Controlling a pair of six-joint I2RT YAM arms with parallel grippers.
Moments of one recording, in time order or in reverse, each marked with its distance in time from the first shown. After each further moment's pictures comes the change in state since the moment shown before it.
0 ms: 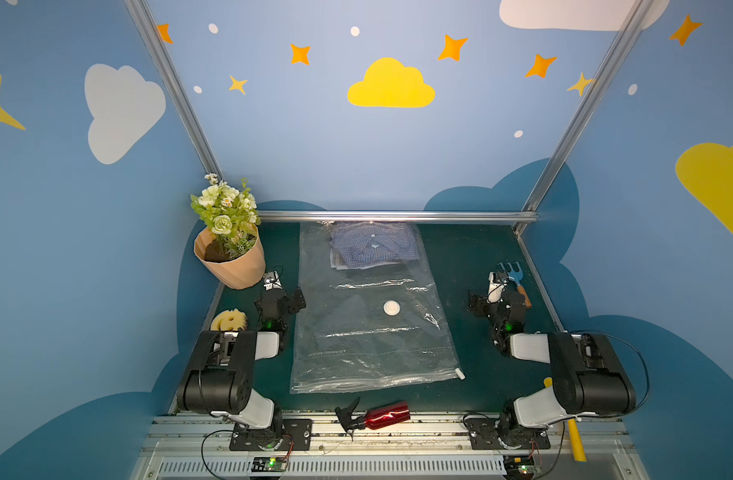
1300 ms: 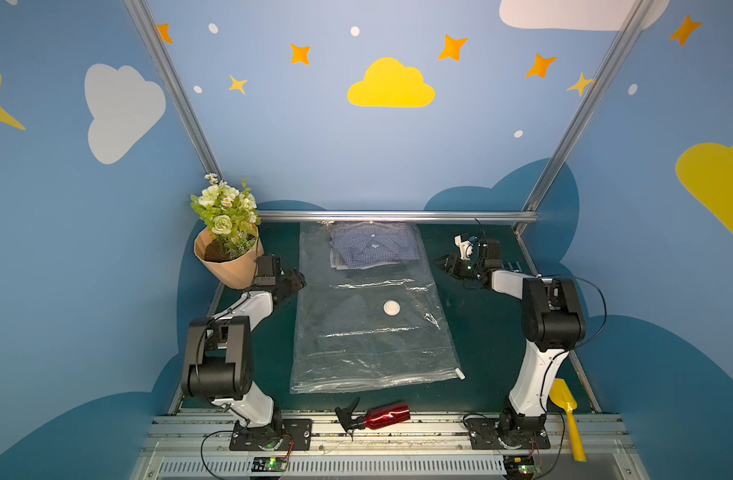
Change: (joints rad) left arm 0.070 0.120 0.489 -0.739 0.402 -0.352; right arm 0.050 0.503 0.813 -0.558 -0.732 0.419
